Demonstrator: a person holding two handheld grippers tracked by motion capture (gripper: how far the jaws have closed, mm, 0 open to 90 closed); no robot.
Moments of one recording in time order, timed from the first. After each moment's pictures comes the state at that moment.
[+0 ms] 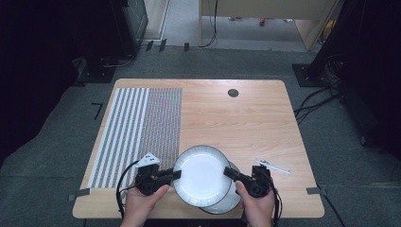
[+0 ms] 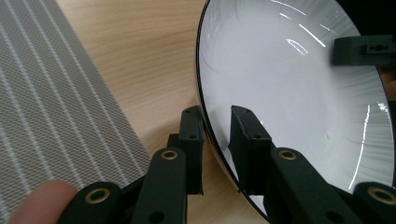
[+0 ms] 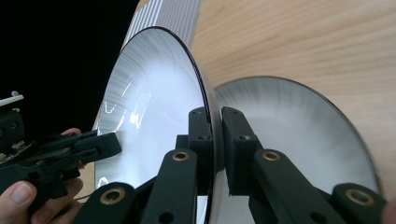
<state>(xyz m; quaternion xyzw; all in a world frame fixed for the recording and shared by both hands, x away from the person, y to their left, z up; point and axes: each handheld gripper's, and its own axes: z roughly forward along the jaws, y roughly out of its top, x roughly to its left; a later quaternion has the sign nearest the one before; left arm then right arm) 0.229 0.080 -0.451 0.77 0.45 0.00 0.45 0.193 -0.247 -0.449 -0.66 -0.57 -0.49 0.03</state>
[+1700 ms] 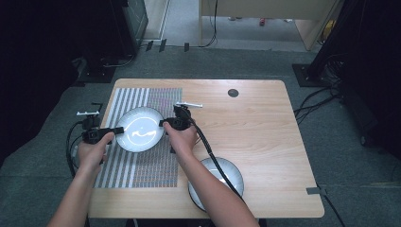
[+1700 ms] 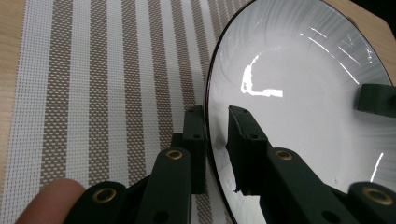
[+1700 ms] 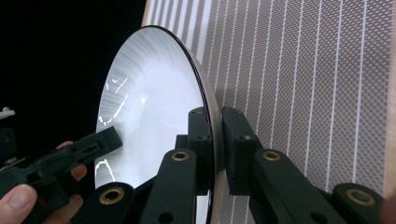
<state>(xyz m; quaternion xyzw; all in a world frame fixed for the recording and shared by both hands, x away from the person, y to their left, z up) 0.389 0.254 -0.467 0.66 0.64 0.02 0.39 0.414 -0.050 -0.468 -0.67 -0.60 -0.43 0.12</state>
